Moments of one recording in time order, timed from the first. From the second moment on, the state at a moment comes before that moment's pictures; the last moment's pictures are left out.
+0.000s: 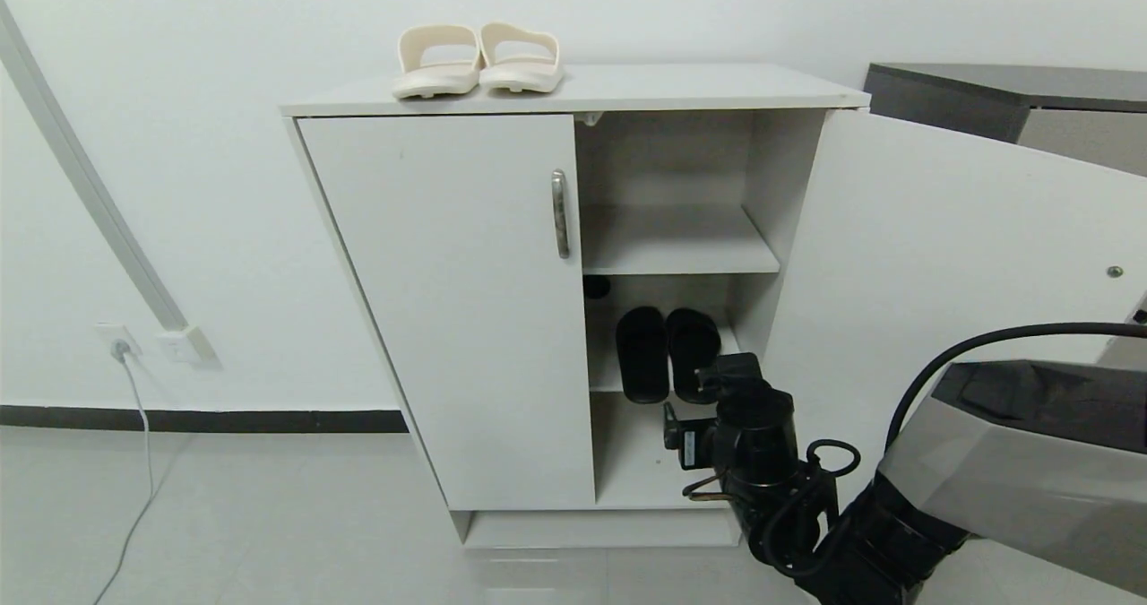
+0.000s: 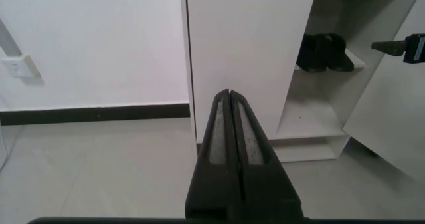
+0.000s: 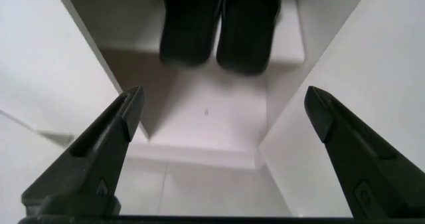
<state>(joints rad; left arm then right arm) 0.00 0.00 0.00 0.00 -0.02 0.00 0.76 2.23 -0.82 -1.17 -0.65 0.16</state>
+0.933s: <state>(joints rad) 0.00 0.00 0.00 0.00 -0.02 0.00 0.76 2.23 -0.77 -1.26 -0.65 0.09</state>
